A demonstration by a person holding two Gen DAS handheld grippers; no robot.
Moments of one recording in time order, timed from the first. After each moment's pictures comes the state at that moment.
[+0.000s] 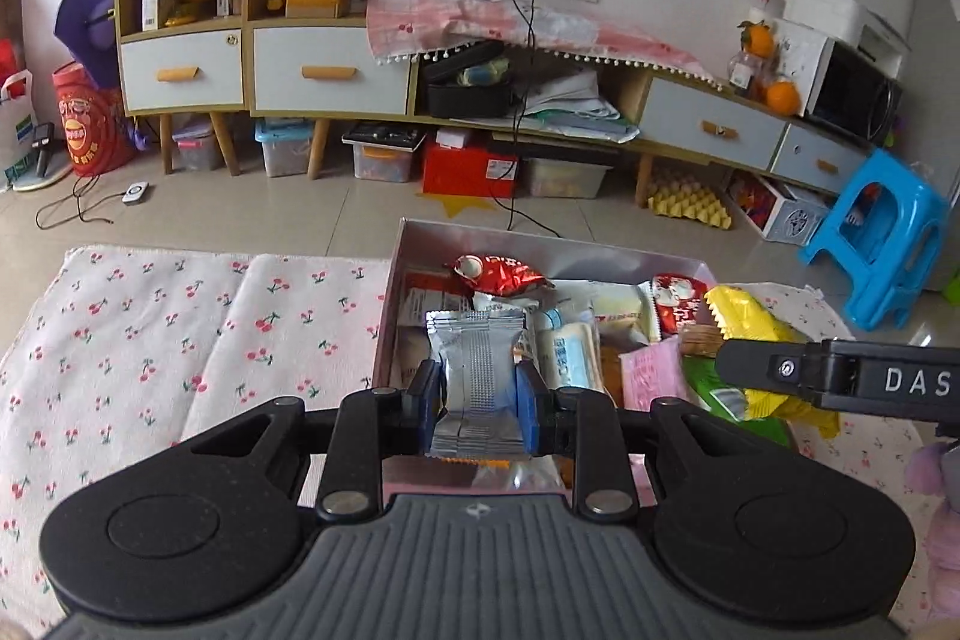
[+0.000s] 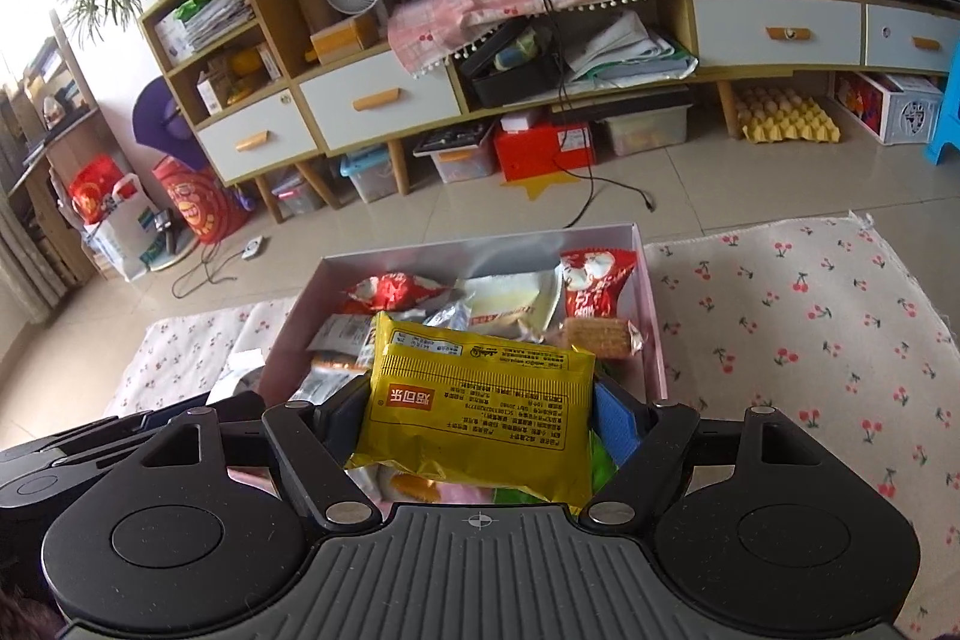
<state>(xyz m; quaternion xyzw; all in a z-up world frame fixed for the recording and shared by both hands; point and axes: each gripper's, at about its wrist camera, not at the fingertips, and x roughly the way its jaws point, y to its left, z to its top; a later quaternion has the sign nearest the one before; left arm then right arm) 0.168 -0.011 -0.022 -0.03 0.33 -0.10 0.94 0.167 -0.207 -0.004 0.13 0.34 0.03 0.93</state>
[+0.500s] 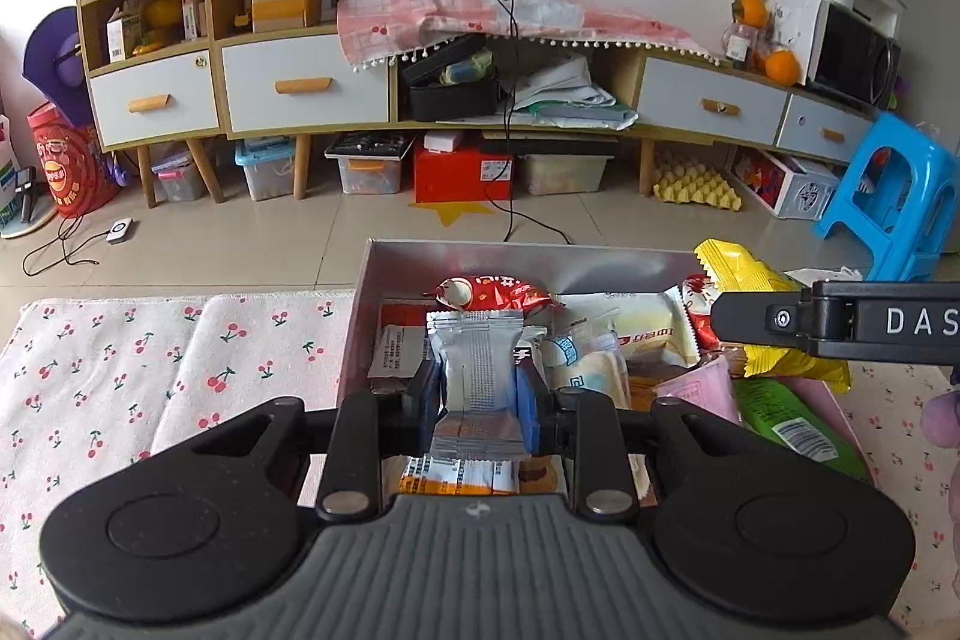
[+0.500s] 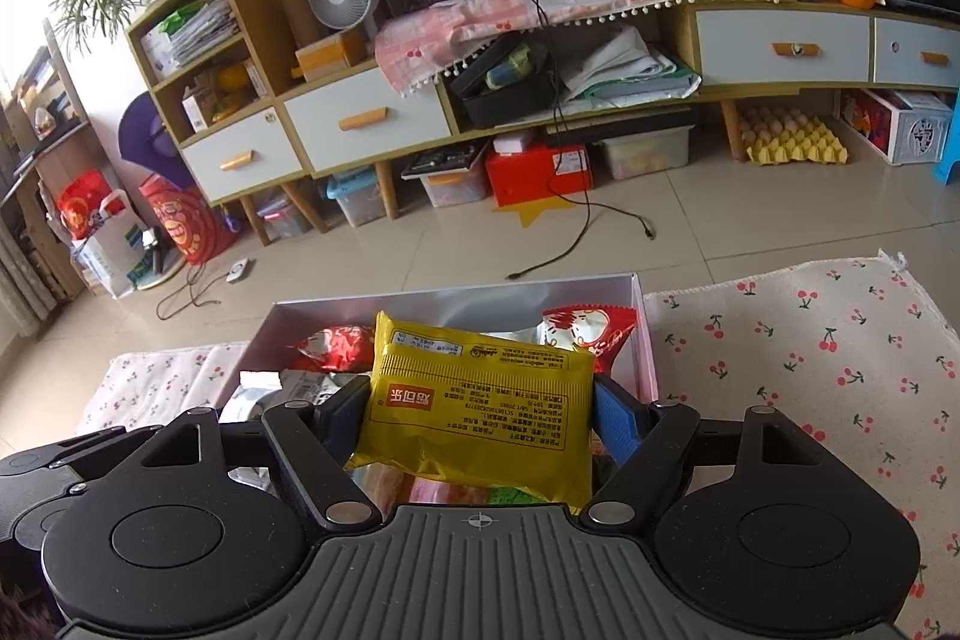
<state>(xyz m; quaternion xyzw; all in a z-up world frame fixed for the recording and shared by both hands) 0.201 -0.026 -0.041 0.01 0.33 -0.10 0.94 0.214 -0.219 -0.023 0.13 0.32 0.03 0.94</state>
